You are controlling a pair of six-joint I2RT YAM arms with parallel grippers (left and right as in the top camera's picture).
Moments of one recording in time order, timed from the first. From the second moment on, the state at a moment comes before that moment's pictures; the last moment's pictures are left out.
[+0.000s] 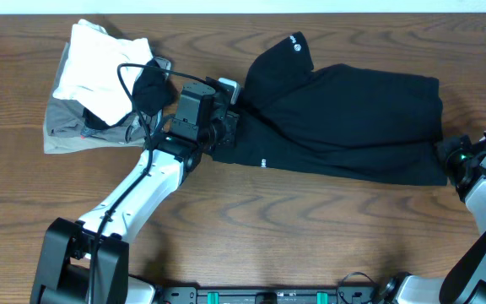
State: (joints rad) left arm -0.37 1.57 0.94 -0.13 0.23 -0.12; right arm -0.55 1.53 0.72 -0.05 -0.28 0.65
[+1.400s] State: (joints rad) left arm -0.35 1.65 1.41 -0.62 0.26 -0.01; right arm -0.41 1.54 0.90 -0.28 -0.68 0.35
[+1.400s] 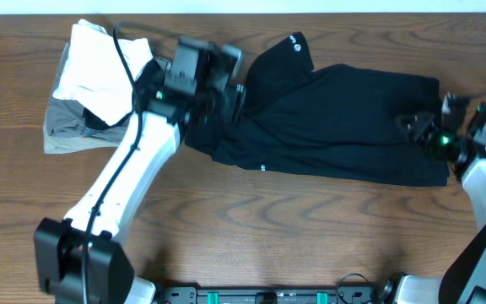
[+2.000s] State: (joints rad) left arm -0.35 2.32 1.89 -0.47 0.25 0.05; right arm -0.36 1.54 1.07 -0.51 -0.61 0.29
